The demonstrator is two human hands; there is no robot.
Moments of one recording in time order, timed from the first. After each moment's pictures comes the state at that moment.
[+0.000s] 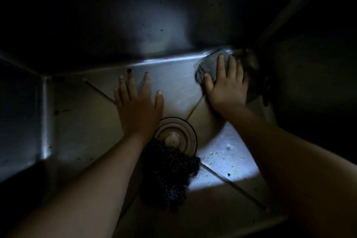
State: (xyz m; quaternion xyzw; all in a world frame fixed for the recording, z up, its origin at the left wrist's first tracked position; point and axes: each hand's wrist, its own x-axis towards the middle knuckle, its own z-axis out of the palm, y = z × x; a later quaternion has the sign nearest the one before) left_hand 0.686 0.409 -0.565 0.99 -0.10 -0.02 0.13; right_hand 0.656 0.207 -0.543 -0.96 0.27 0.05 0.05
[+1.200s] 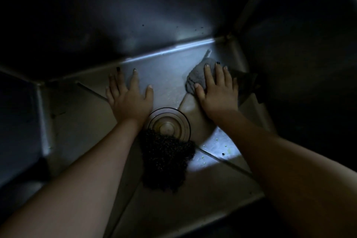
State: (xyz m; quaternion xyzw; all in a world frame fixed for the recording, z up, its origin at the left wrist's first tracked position) left_hand 0.690 0.412 -0.553 0.98 -0.08 -0.07 0.18; right_hand 0.604 0.224 -0.536 -0.95 0.28 0.07 0.09
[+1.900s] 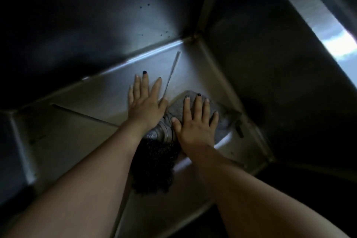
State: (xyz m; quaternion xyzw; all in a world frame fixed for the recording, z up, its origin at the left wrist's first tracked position) left_hand 0.671 0.354 -0.540 0.91 -0.32 -0.22 0.11; right_hand 0.544 0.284 -0.524 -0.90 0.37 0.19 0.15
